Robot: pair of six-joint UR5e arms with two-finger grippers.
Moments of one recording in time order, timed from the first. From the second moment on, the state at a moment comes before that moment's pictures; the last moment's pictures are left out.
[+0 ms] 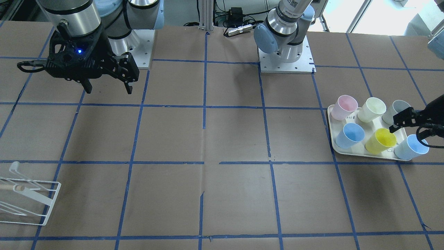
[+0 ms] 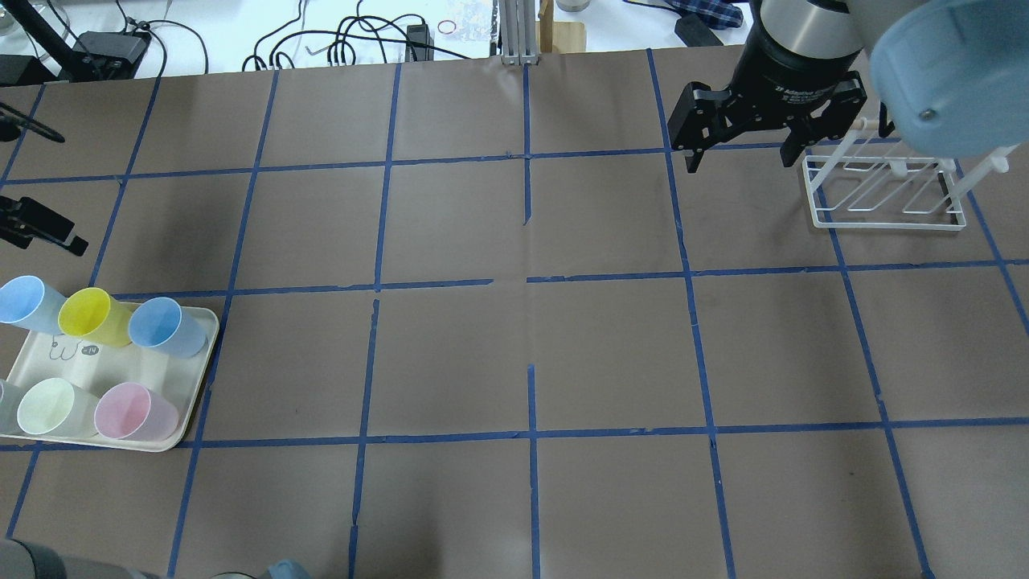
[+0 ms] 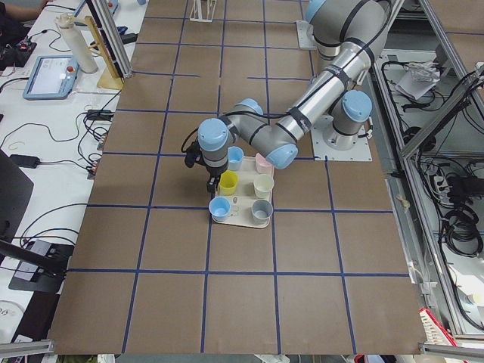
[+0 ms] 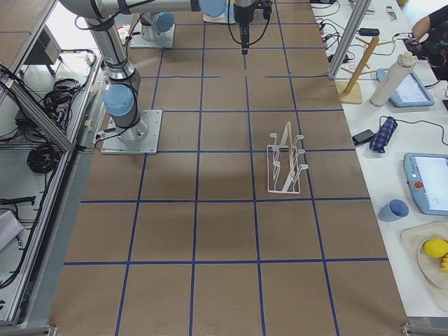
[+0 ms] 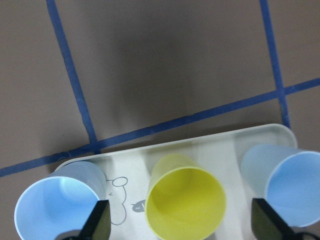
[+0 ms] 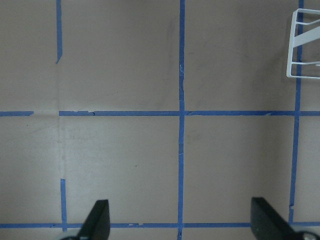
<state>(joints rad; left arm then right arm) -0.97 -1.79 -1.58 -1.41 1.50 0.79 1.63 -1.56 1.55 -1.63 -1.58 0.04</state>
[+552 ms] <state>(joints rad) -1.35 -1.67 -1.41 -1.66 1.51 0.25 1.63 -1.56 1.55 -1.64 -1.58 0.04</state>
